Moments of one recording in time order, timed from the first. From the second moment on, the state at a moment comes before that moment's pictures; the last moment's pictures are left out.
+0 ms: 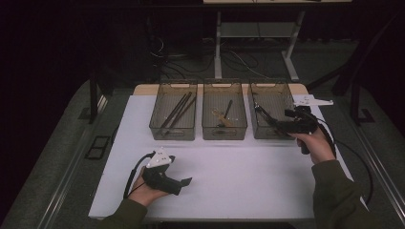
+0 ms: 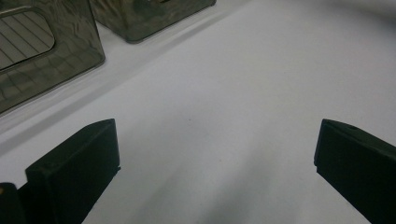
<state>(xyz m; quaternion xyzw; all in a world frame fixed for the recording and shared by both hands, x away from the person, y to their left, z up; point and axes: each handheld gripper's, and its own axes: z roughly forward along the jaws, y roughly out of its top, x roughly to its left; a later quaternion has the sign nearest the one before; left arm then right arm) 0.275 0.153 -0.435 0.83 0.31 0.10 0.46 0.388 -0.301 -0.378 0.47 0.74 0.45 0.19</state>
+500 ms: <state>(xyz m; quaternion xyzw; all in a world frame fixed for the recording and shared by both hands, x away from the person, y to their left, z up) 0.272 0.154 -0.434 0.83 0.30 0.10 0.46 0.337 -0.290 -0.387 0.43 0.74 0.49 0.16</state>
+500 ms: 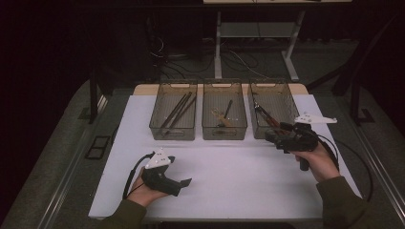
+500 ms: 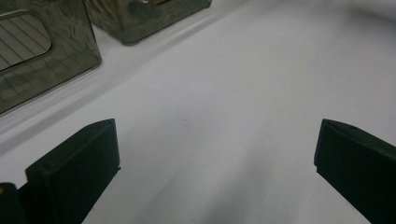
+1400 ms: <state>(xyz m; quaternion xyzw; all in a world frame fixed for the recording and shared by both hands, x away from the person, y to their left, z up) 0.272 0.154 -0.433 0.83 0.29 0.10 0.47 0.268 -0.293 -0.437 0.38 0.78 0.48 0.13</state>
